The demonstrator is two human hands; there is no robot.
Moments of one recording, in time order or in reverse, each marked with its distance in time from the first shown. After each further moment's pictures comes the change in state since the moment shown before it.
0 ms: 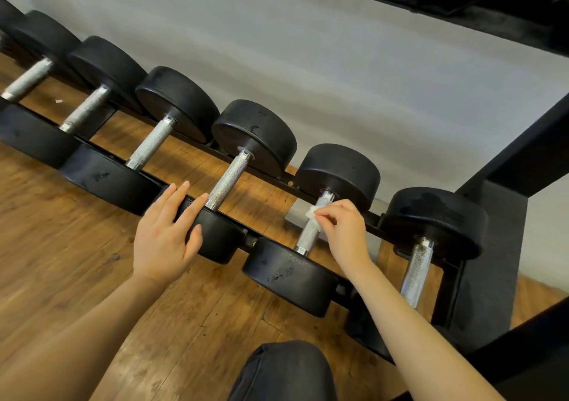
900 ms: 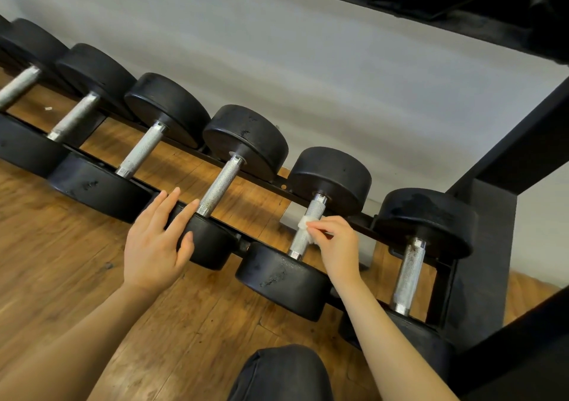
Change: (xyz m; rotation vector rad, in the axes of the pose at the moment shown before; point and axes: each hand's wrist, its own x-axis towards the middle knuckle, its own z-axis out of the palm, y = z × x) left_hand 0.000 -0.001 0.000 0.008 -0.009 0.002; right_hand -0.020 0.005 0.009 0.232 0.062 0.105
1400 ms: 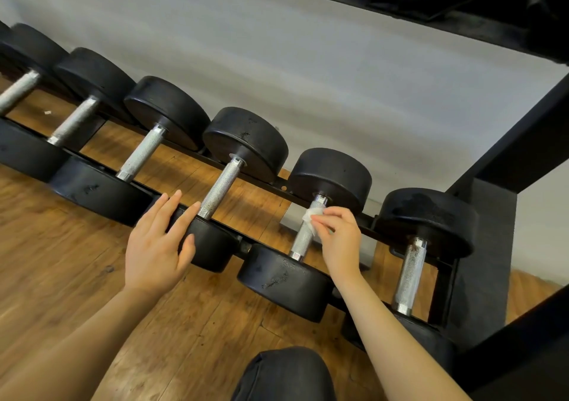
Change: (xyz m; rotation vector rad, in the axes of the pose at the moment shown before) left_hand 0.001 0.000 -0.001 0.002 -0.007 0.006; right_hand 0.007 -0.003 0.004 -0.033 0.125 -0.039
